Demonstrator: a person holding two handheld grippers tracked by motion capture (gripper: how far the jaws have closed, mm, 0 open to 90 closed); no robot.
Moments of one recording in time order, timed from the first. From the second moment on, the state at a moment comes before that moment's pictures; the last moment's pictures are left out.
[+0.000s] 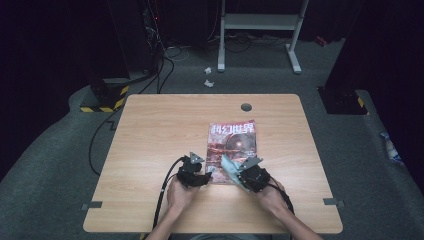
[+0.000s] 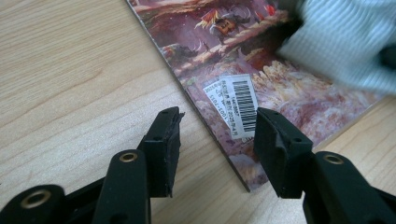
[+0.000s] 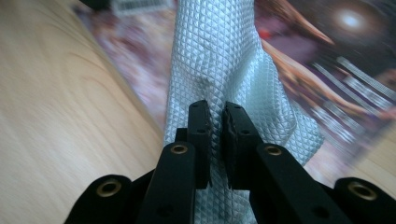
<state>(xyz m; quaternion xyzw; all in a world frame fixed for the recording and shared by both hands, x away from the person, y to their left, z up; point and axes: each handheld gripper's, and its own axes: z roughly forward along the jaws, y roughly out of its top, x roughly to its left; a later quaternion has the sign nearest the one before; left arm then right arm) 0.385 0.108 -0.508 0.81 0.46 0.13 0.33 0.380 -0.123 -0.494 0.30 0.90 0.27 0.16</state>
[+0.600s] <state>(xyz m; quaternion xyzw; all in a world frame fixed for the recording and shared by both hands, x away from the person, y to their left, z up) 0.385 0.092 -0.510 0.82 0.43 0.08 0.36 0.387 -0.175 -0.494 0.35 0.88 0.26 0.17</state>
